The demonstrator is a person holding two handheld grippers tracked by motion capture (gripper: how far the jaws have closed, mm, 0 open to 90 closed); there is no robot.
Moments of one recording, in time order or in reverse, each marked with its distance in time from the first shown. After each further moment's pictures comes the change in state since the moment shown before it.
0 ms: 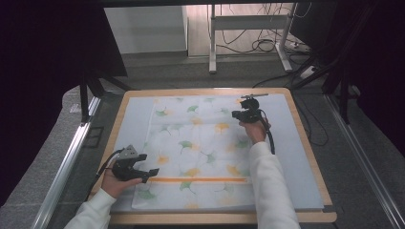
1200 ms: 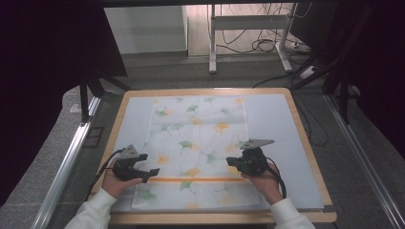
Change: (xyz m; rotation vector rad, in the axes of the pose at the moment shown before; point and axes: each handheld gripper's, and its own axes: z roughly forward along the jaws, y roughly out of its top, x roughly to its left) left arm 0.000 0.001 0.002 -0.002 -0.012 0.002; right arm 0.084 -0.122 -0.110 0.035 0.248 -0.198
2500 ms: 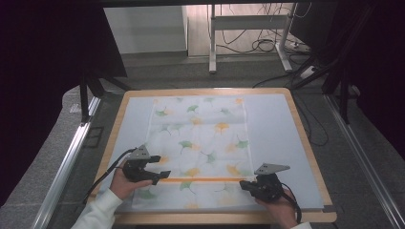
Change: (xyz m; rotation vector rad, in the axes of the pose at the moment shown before) left arm -0.034 0.028 0.010 0.008 -0.104 0.072; right arm 0.014 -0.063 -0.031 0.059 -0.026 0.035
